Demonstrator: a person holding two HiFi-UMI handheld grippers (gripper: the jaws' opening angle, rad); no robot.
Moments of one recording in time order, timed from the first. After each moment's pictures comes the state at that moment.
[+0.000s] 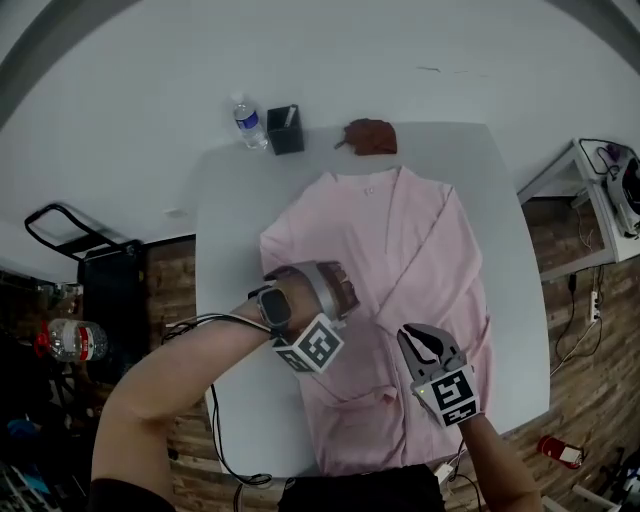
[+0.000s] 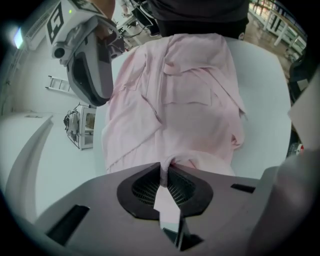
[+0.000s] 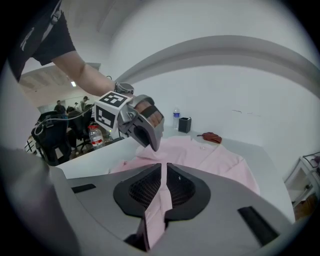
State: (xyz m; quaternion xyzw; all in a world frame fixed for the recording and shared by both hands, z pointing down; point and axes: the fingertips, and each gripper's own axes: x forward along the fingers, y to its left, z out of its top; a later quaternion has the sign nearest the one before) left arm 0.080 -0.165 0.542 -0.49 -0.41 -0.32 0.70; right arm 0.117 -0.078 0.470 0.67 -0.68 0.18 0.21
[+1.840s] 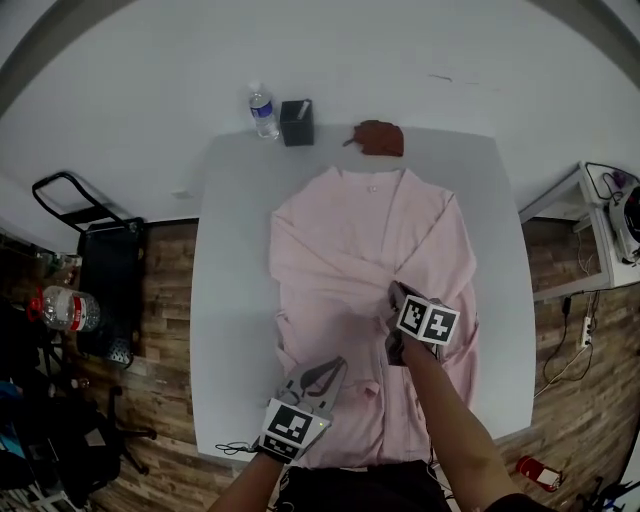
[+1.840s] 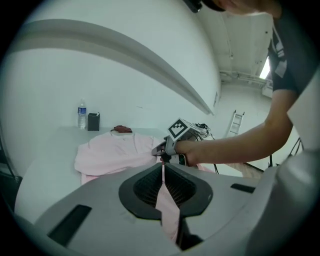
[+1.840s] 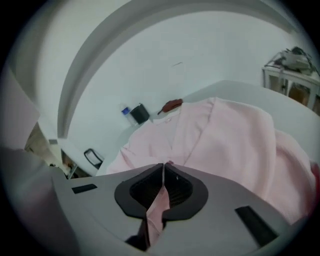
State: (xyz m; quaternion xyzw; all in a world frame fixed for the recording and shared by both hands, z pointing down) left arm 0.012 -0.068 0.467 -0.96 0.08 -0.21 -0.15; right arm 0.210 -0.123 0.575 0.75 -0.49 0.44 0.00
